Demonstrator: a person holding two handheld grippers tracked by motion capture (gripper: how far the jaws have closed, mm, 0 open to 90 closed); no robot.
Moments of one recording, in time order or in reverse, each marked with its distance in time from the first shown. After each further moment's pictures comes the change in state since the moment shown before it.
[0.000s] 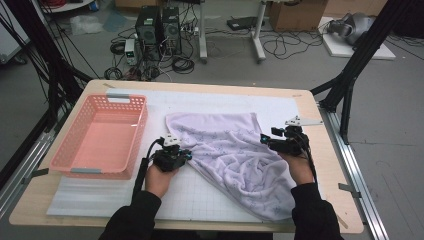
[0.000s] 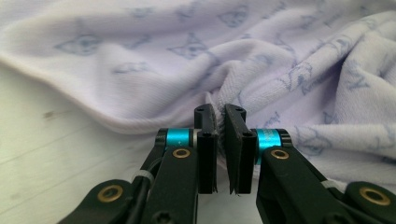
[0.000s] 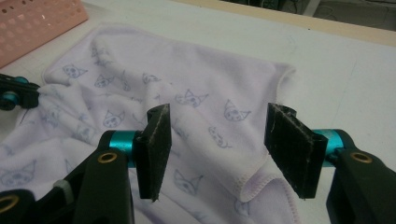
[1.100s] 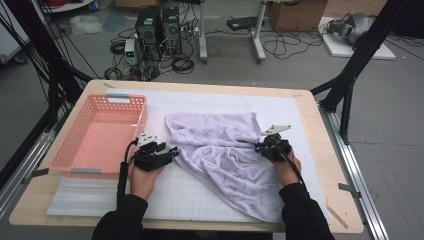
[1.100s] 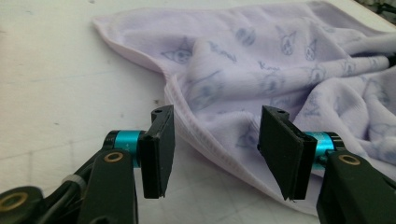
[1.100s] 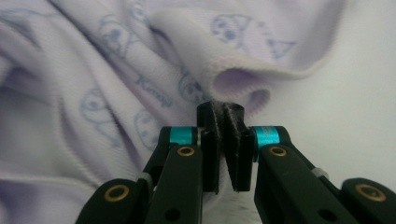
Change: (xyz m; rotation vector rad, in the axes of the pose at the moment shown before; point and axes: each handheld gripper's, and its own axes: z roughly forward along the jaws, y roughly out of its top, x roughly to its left) left arm 0.028 -0.015 -0.028 -0.135 0.057 -0.135; right arm 0.012 -0.026 0.051 0.270 -0.127 -0.203
